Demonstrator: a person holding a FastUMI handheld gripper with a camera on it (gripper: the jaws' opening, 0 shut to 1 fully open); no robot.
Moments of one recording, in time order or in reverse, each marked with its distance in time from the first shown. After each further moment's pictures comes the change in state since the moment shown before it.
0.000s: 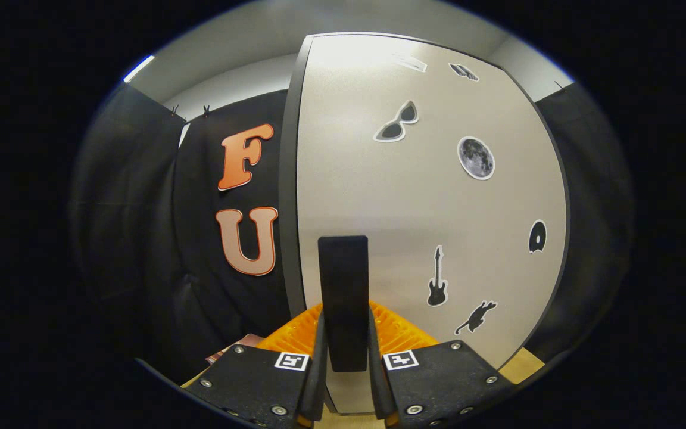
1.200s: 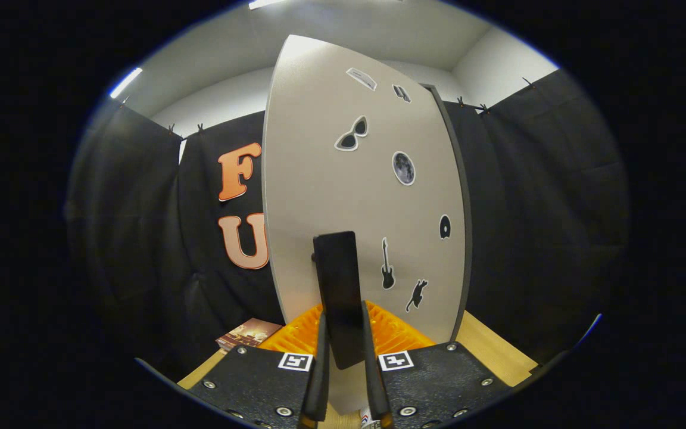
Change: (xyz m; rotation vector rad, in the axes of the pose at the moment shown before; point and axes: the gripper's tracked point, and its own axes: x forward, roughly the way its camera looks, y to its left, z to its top) arm -0.112 -0.052 0.005 0.050 -0.005 -0.045
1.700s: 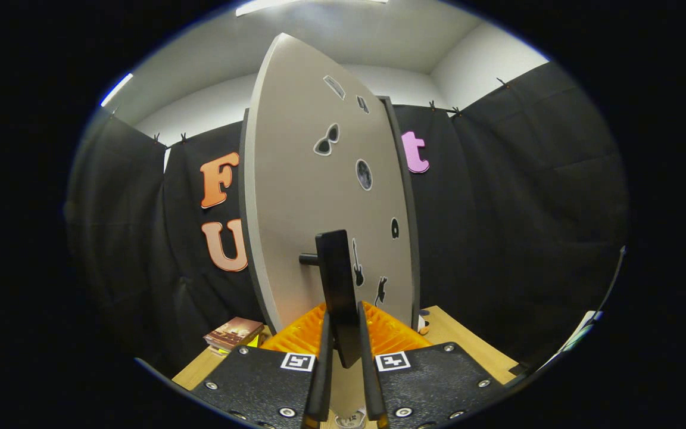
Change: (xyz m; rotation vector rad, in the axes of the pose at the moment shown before) arm -0.038 -0.059 0.005 0.034 -0.015 -0.077
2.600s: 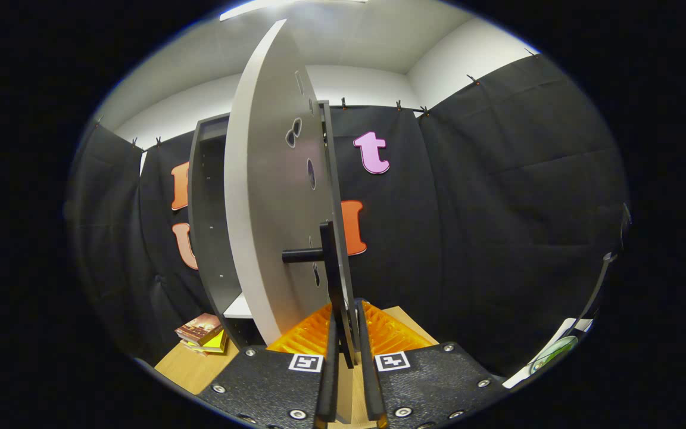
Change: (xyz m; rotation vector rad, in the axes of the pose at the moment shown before) arm -0.015 -0.127 0.004 -0.003 0.005 -0.081
